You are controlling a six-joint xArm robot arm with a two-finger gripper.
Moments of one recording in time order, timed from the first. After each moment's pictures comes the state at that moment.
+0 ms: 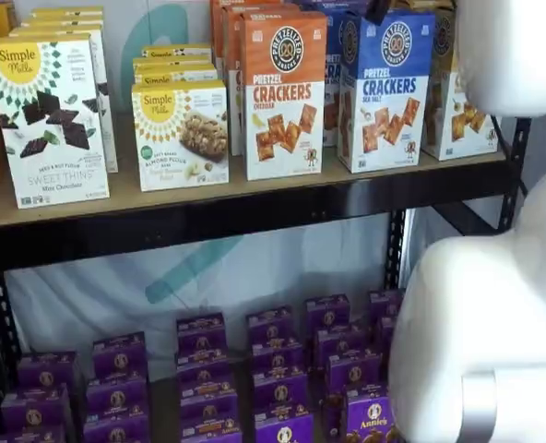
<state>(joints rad) -0.29 -0.30 -1.67 0.42 1.73 -1.68</state>
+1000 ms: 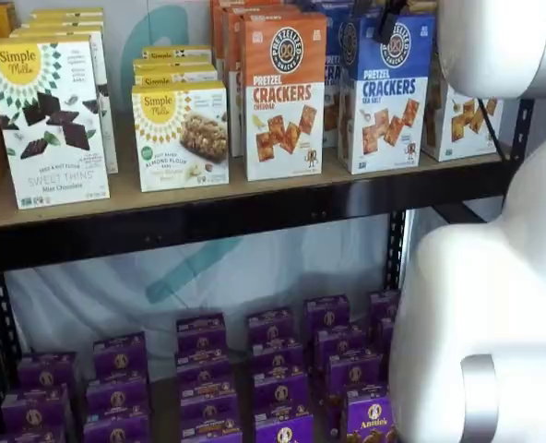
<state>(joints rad) -0.26 -0.15 -1.78 0.30 1.78 -1.72</state>
